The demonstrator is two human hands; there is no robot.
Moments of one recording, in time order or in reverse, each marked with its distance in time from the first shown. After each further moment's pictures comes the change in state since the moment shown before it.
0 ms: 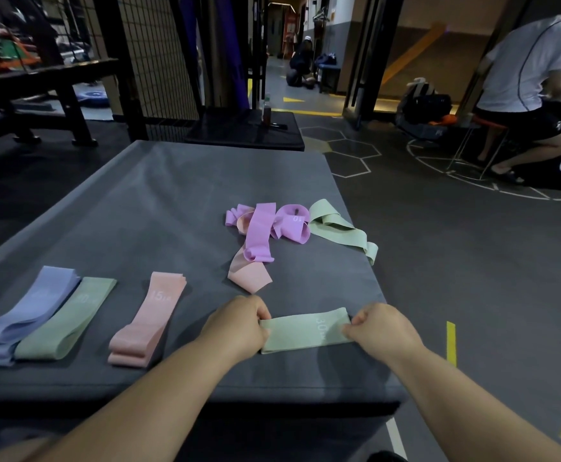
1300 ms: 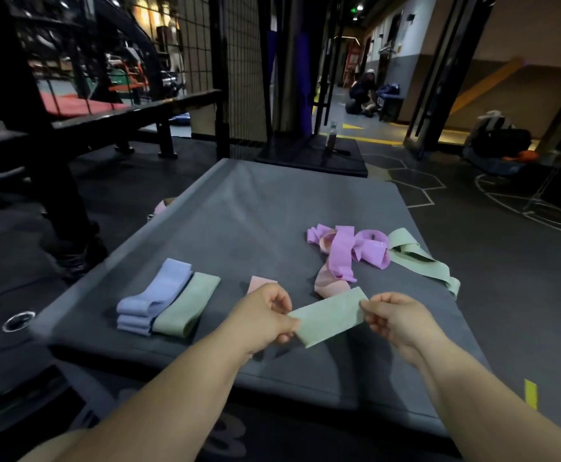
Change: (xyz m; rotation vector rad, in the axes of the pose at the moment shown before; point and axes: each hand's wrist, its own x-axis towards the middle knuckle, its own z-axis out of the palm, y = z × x) left_hand -0.049 -0.075 -0.069 -0.859 0.106 -0.093; right_hand 0.002 -0.102 0.028 1.119 -0.176 -0.013
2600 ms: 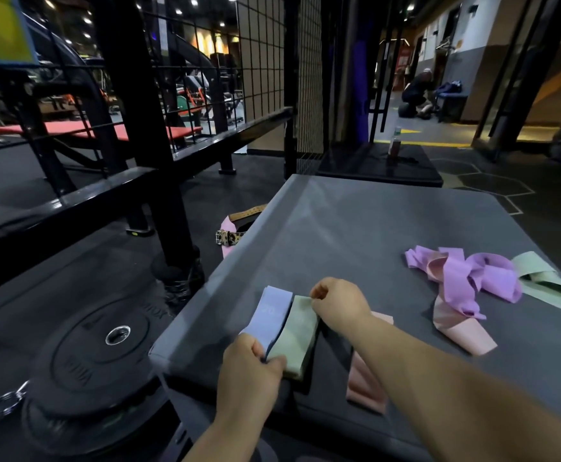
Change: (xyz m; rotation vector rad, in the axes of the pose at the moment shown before) left_hand -0.018 -0.093 -0.146 0.210 0.588 -0.127; right_hand 0.041 -0.004 0.273 -1.013 -0.213 -0.450
